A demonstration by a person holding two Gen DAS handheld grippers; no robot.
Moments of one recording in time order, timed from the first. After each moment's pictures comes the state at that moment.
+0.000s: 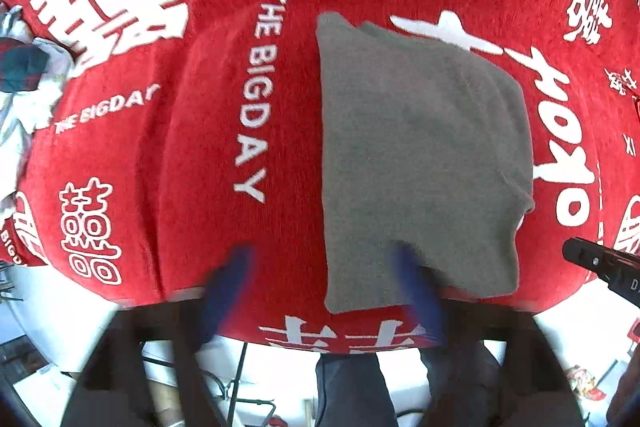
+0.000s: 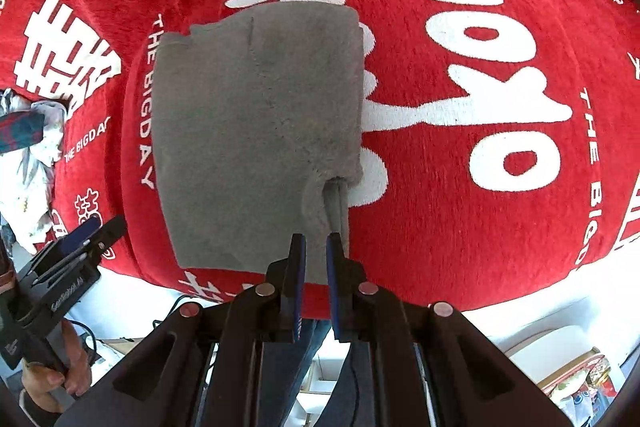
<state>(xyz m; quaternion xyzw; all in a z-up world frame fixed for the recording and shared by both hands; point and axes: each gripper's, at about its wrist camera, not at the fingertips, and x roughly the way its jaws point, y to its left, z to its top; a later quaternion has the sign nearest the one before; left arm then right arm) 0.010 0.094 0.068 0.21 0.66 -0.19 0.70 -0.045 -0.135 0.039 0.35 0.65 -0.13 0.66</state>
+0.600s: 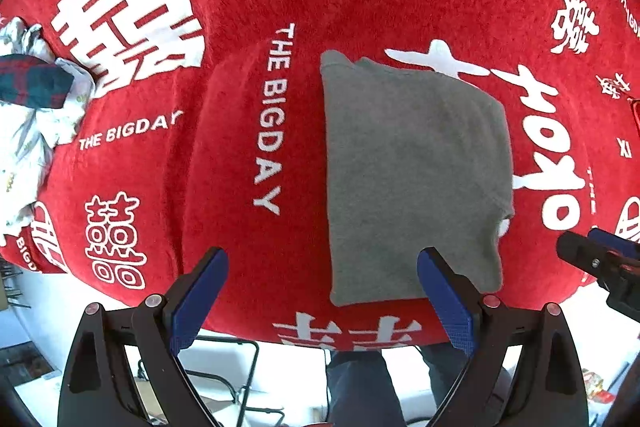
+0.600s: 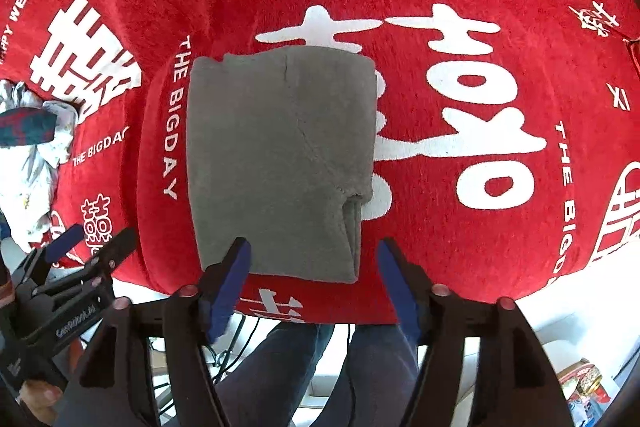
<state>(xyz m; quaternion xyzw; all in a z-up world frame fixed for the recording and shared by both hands) 0.006 0.092 0.113 0.21 0.64 -0.20 0.71 -0.035 -0.123 0.092 0.32 0.63 -0.15 0.69</state>
